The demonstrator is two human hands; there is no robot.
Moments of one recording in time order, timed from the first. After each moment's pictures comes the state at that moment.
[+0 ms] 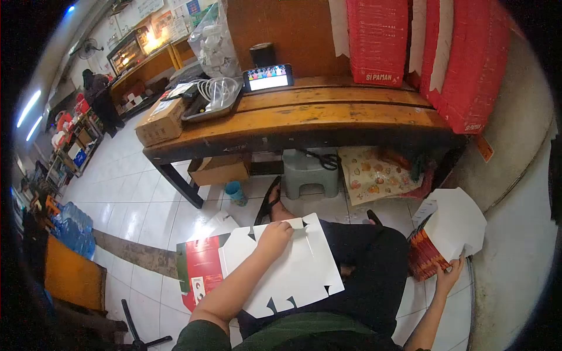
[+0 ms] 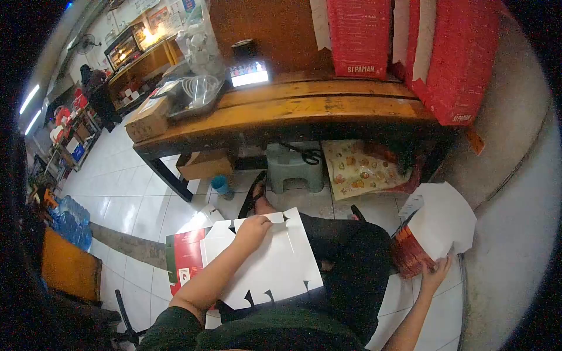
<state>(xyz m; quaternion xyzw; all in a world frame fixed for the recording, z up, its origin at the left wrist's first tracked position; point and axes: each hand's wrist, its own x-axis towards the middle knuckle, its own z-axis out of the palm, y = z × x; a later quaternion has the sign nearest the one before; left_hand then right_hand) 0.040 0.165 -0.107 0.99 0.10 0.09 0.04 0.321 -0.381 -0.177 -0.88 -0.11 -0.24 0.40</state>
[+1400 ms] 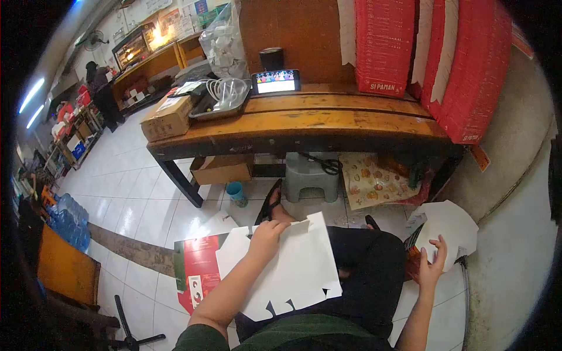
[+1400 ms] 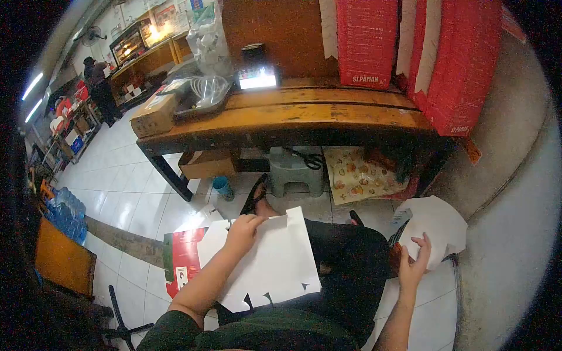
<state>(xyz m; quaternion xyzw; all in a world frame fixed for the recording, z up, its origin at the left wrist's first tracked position) 0.015 0.152 -0.067 0.95 0.14 0.27 0.10 0.254 -0.247 -0.045 -0.82 -0.21 -0.12 0.52</state>
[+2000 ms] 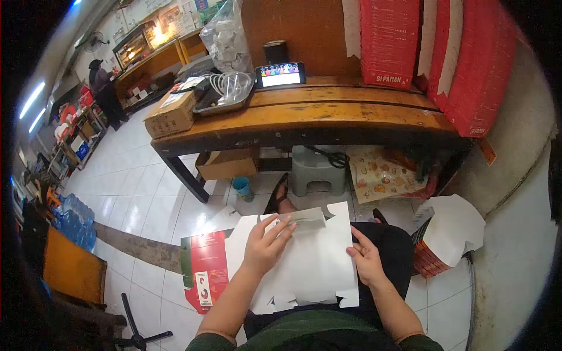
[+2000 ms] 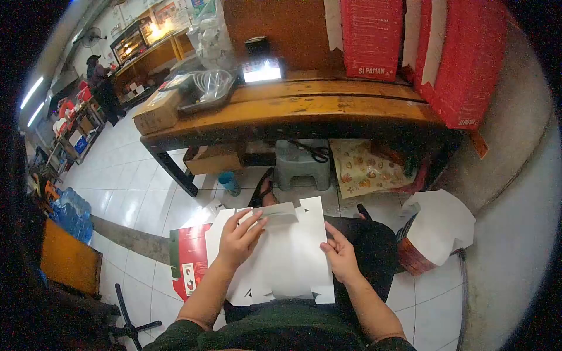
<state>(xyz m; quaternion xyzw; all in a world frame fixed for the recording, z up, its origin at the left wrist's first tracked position) -0.019 0.119 -0.005 0.92 0.06 0.39 0.01 0.163 -0.096 -0.059 -0.52 -0.19 0.41 0.73</state>
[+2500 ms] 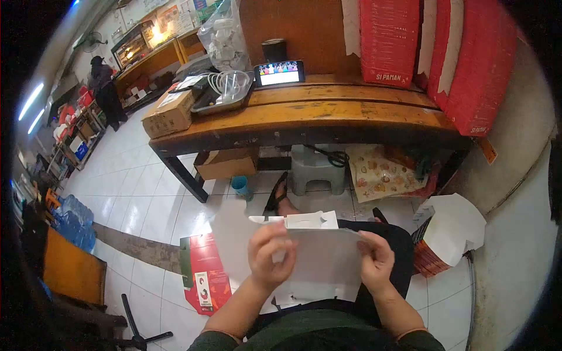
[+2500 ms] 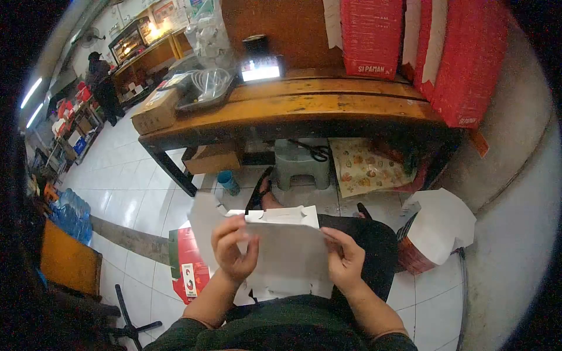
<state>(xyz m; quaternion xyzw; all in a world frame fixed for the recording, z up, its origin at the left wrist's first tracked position) -0.008 0.077 0.033 0.81 0.04 0.55 0.20 0.152 -0.101 -0.009 -0.58 -0.42 0.04 0.70</state>
